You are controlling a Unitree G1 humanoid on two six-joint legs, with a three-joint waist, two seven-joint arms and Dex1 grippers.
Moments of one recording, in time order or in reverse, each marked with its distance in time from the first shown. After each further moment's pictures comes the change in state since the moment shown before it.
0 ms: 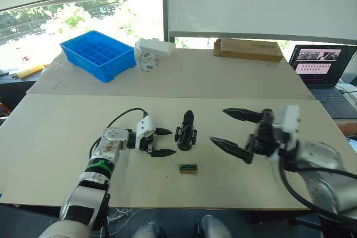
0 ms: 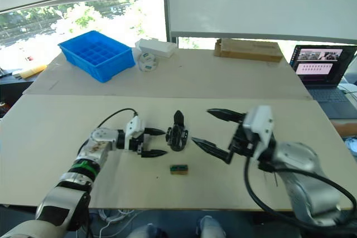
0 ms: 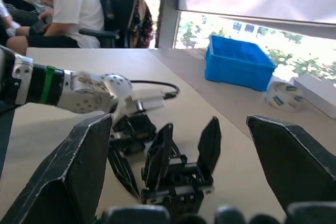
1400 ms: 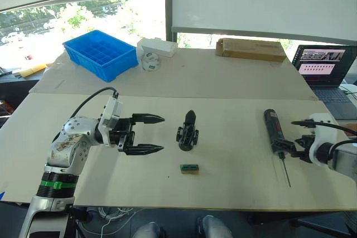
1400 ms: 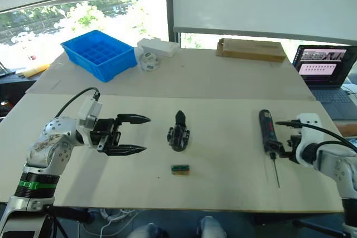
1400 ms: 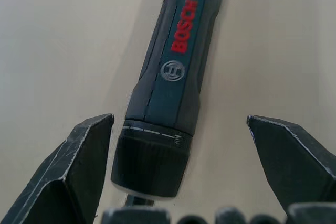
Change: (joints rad) left arm 0.225 0.213 0.120 -0.861 -0.448 0.492 -0.061; right arm -0.201 -0.263 -0.017 0.624 0.015 0.658 -0.444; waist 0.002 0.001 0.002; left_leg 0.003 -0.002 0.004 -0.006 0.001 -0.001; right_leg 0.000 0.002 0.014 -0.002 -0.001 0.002
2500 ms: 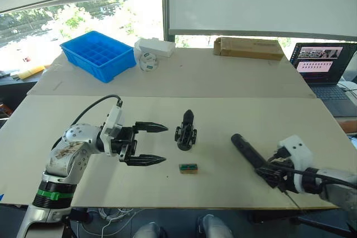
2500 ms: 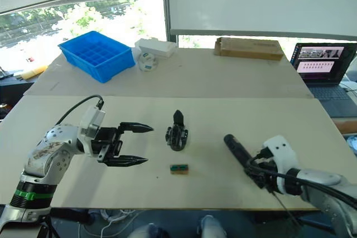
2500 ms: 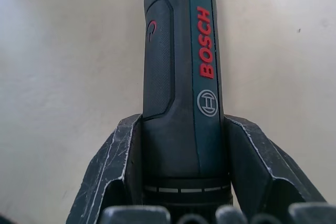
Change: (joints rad) left arm 0.084 0.022 -0.021 -0.095 -0.029 0.016 0.018; right arm 0.336 0.051 -0.042 -0.630 -0.003 0.192 0.069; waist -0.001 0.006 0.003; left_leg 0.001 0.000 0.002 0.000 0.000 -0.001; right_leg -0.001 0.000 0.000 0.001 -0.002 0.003
